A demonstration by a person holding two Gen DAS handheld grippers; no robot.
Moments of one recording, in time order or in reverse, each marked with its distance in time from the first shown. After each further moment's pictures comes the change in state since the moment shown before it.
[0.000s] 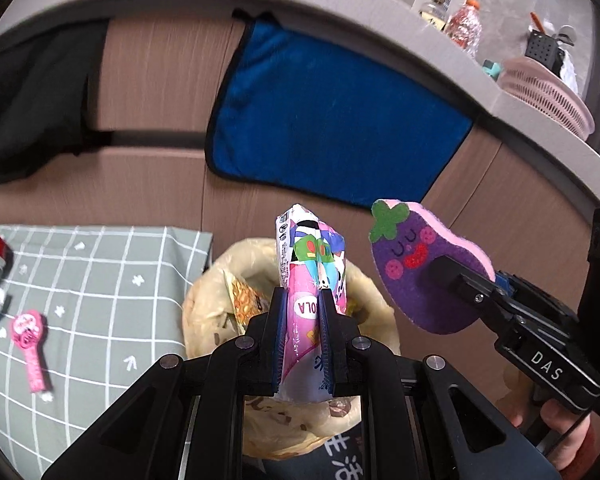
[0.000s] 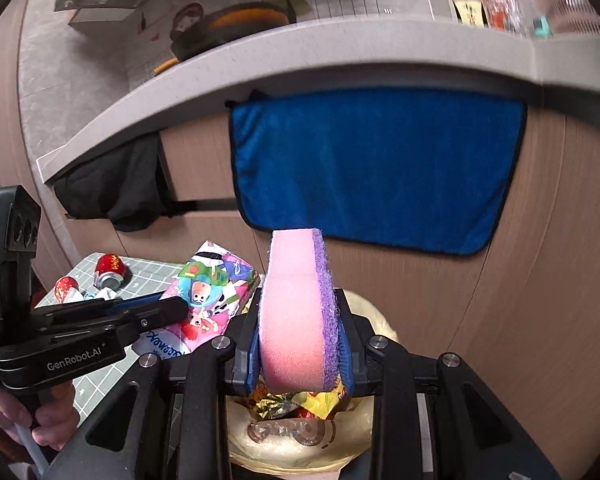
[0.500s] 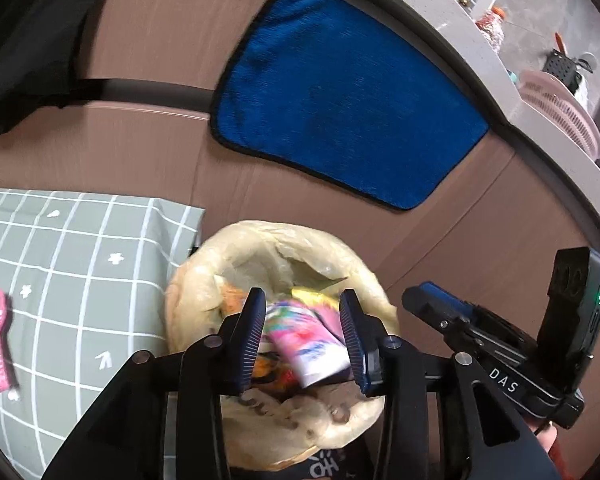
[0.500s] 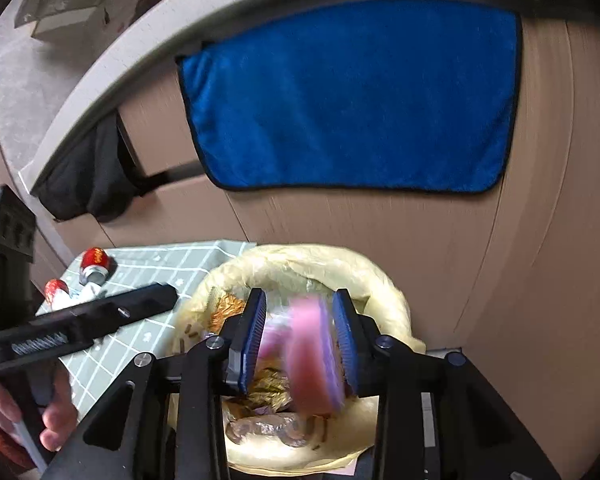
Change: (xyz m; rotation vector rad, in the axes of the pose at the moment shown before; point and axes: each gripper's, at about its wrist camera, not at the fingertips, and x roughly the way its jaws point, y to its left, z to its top) left arm 0.032 0.030 0.001 -0.092 0.056 -0.063; right arm 0.051 -0.026 -0.027 0.108 0.112 0.011
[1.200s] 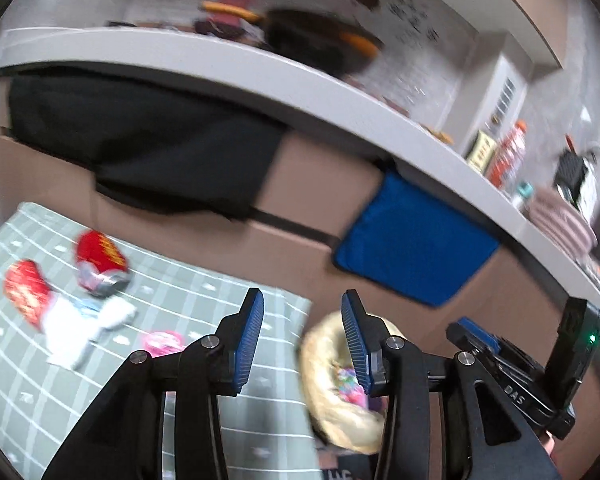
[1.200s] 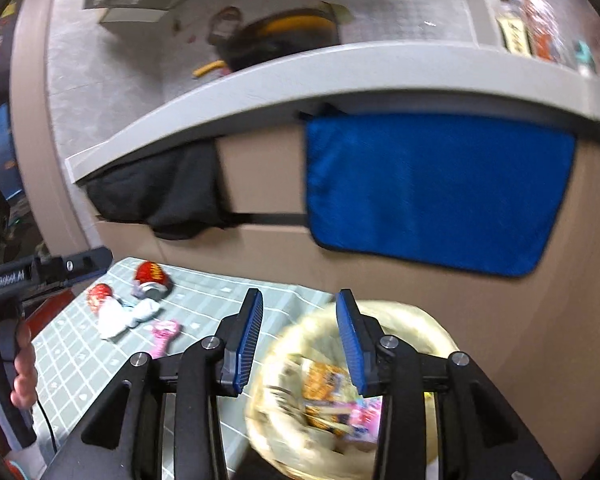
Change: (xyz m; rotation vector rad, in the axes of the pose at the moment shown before) left arm -0.202 0.080 0.010 -0.113 -0.338 0.165; right arm -0.060 0.118 0.030 -0.189 -0.156 0.107
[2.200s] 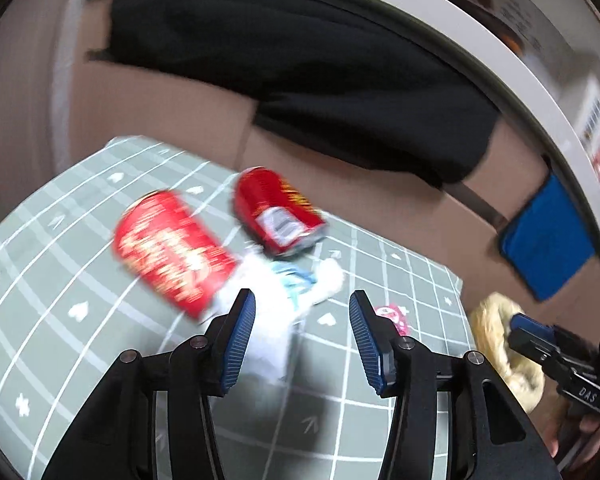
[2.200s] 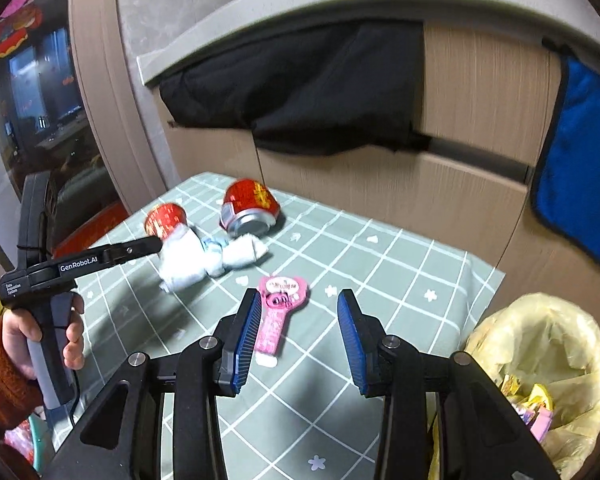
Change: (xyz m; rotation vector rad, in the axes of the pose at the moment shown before) left arm 0.031 0.201 -0.048 -0.069 0.090 0.194; right arm 0.134 0.140 -0.044 -0.156 0.264 0.225
